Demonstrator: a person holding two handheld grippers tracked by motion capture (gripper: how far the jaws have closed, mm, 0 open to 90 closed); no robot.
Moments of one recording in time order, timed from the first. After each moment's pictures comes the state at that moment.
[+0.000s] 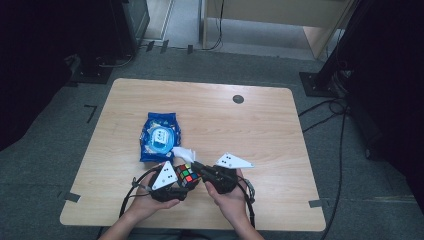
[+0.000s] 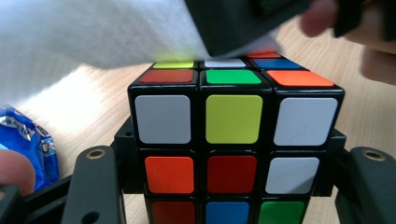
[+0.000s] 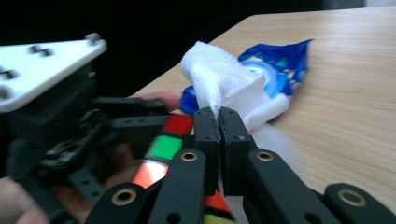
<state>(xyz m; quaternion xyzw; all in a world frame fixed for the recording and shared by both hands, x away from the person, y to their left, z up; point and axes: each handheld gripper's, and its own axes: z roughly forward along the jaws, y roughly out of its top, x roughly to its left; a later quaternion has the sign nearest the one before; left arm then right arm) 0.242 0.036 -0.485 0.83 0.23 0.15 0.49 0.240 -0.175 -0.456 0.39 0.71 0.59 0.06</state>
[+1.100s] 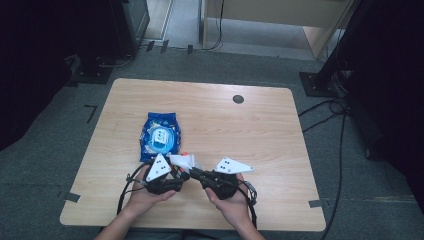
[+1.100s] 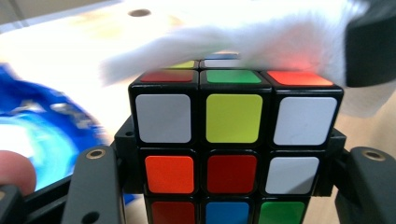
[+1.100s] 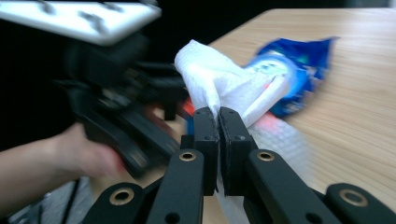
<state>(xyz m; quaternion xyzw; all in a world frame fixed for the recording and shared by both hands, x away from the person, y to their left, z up) 0.262 0.060 -0.478 0.80 0.30 0.17 0.50 0.232 -0.181 -0.455 0.37 0.73 0.58 0.06</state>
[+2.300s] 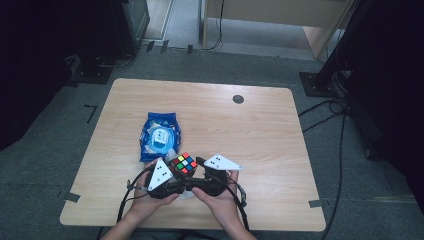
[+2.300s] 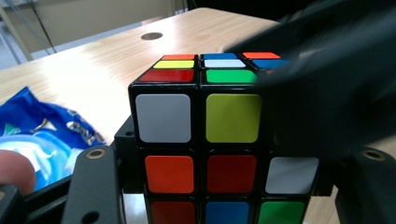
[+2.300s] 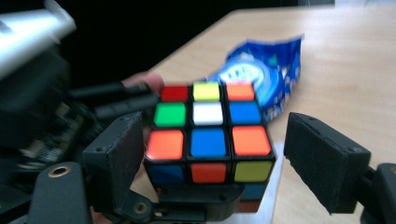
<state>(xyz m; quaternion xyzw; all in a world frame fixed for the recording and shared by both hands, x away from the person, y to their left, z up) 0.240 0.041 -0.481 0.78 0.27 0.21 0.52 0.238 -0.147 -0.457 0.44 0.71 0.55 0.09</state>
